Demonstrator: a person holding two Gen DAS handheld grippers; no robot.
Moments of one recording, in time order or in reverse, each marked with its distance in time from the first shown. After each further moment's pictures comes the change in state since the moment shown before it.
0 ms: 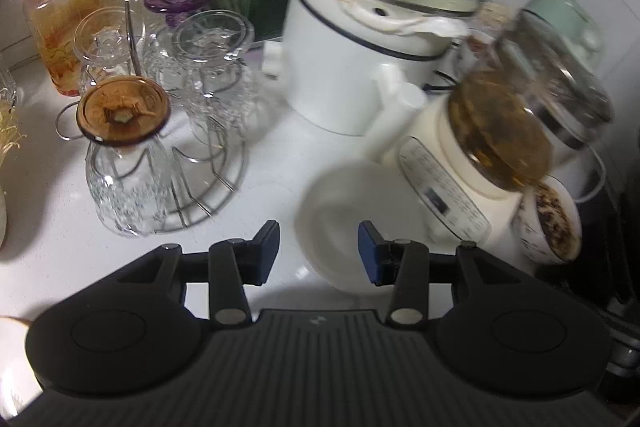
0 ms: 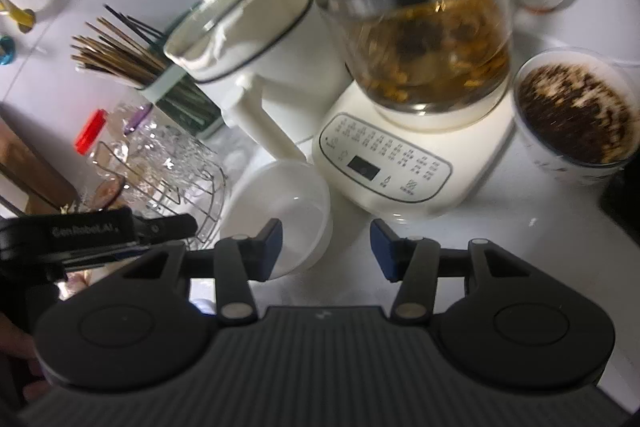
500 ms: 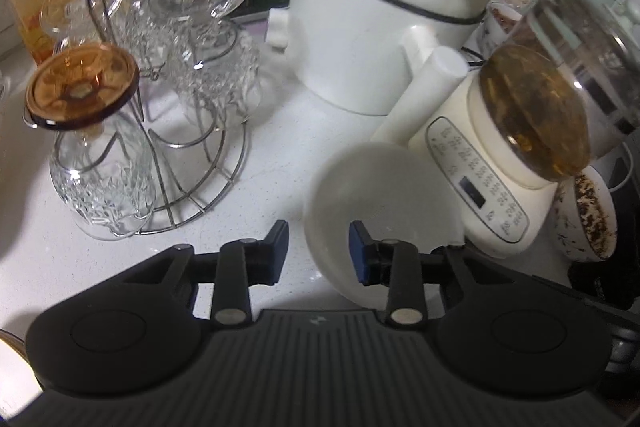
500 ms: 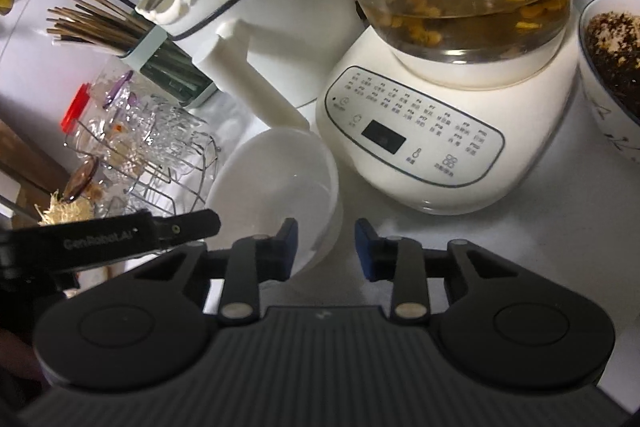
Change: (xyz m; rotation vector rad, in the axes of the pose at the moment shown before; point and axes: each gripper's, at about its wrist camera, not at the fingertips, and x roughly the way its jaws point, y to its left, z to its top) left arm 0.048 0.004 -0.001 0.009 0.043 0.042; right arm 0.058 -0.004 -0.001 0.014 0.106 0.050
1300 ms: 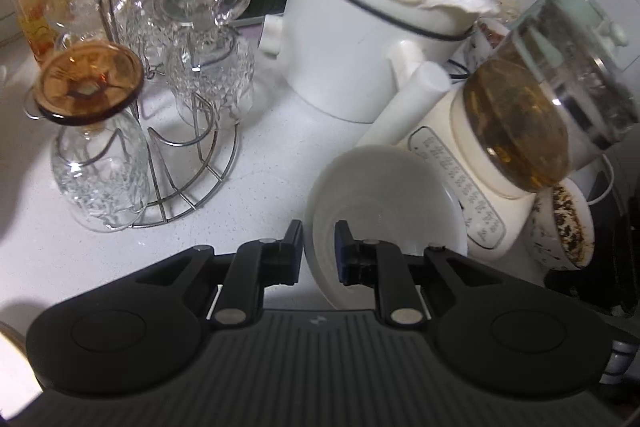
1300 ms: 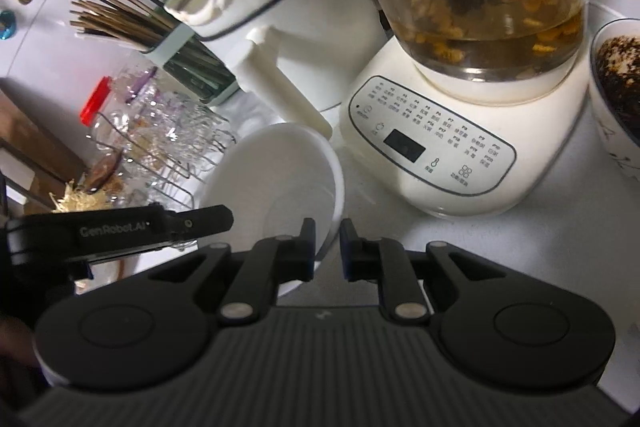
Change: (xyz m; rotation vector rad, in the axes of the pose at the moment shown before) left arm -0.022 -0.003 0.002 -0.036 -0.019 -0.055; right arm -0.017 0.013 0.002 -0.041 -0.004 0.030
